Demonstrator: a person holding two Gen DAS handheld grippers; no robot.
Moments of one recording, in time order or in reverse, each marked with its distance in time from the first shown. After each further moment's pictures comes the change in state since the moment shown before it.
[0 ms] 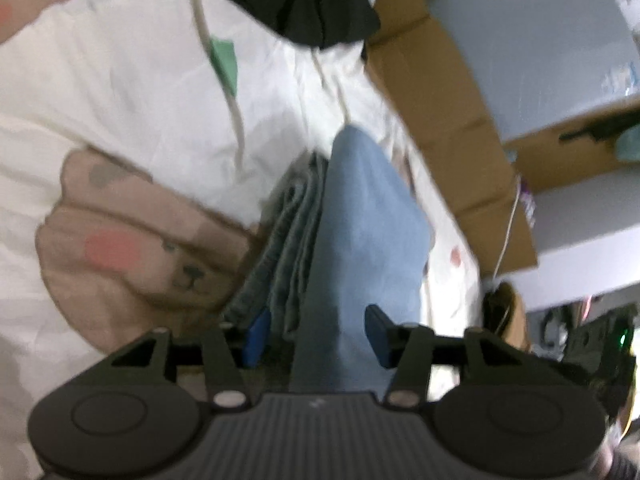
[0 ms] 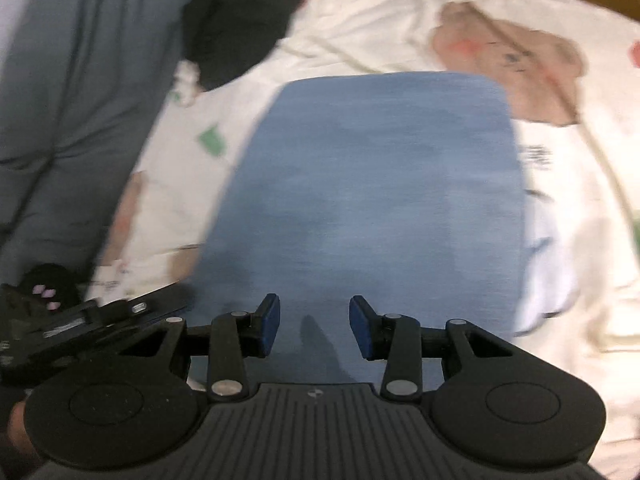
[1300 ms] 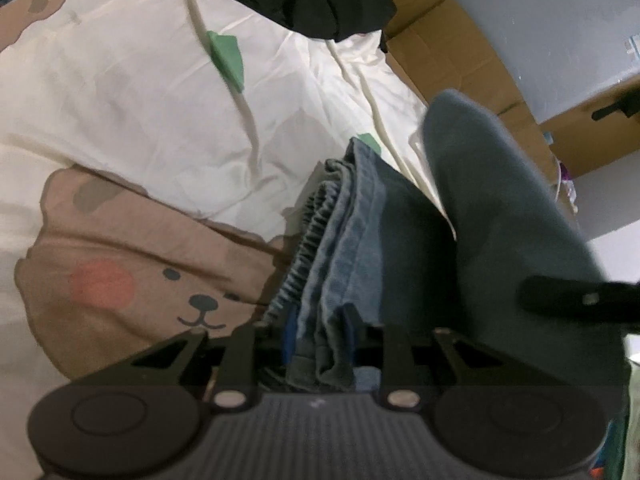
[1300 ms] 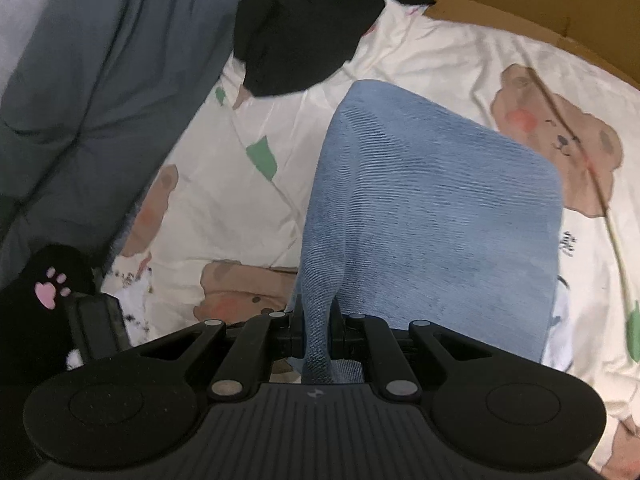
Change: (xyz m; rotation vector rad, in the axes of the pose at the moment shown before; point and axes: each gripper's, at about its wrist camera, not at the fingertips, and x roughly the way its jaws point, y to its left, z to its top) left arm 0.033 -0.003 0.006 0.052 -0.040 0.102; right arm -0.007 0.076 0.048 -0.172 0.038 -0.002
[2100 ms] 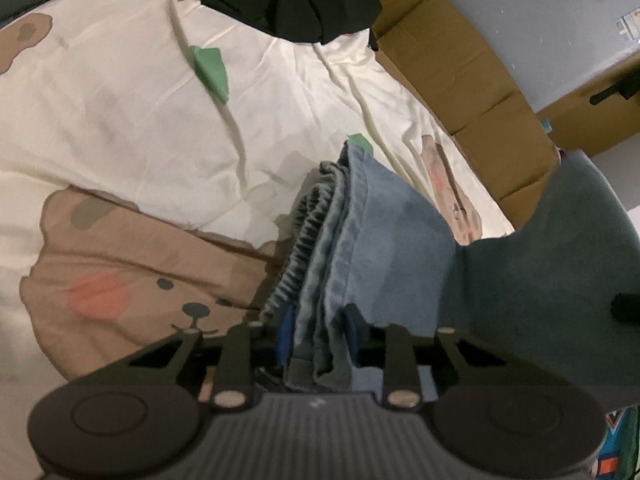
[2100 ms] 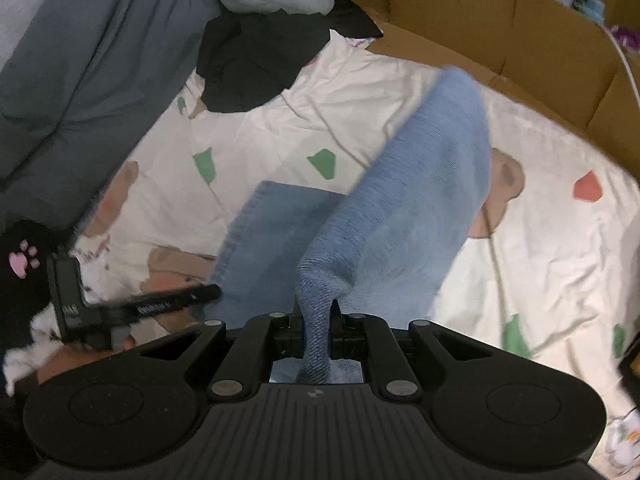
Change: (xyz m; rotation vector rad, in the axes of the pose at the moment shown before) left arm -0.002 -0.015 0.001 0.058 -0.003 0.037; right arm -0.104 -0.046 0.000 -0.051 -0.018 -0.135
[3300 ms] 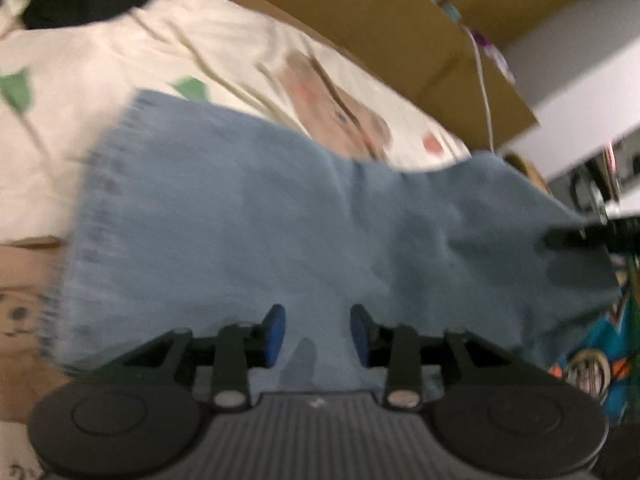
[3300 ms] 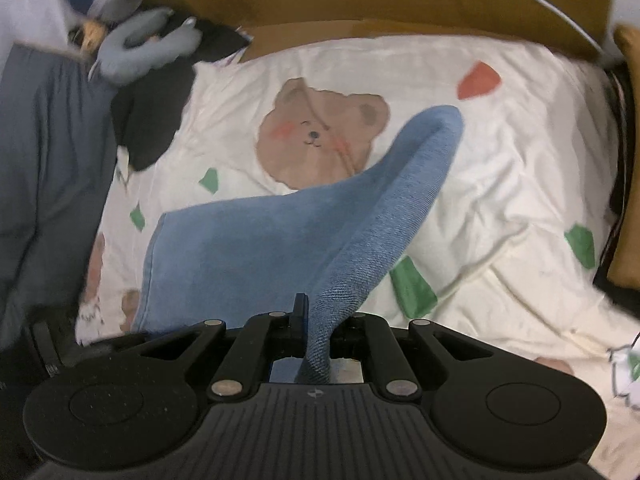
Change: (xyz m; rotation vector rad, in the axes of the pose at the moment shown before) left arm 0.039 -0.120 -0.029 0.275 0.139 -0.064; right arm -0.022 -0.203 -0.060 0.321 -0.034 0.120
